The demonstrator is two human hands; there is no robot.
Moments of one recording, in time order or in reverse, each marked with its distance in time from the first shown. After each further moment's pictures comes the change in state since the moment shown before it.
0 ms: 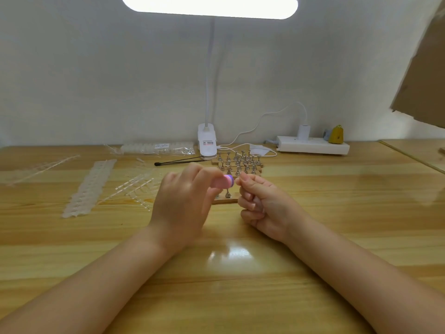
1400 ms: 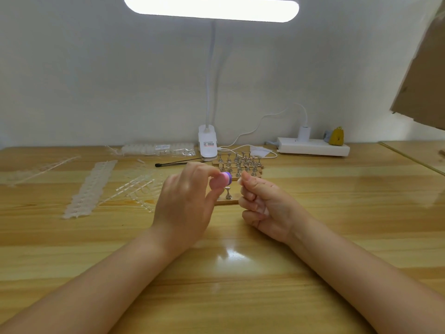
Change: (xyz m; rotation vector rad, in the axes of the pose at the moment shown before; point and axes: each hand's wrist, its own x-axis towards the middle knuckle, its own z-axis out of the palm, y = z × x) left_hand 0.000 0.002 0.005 -0.033 0.020 -0.078; right_hand -0.003 -0.004 0.001 0.008 -0.022 0.010
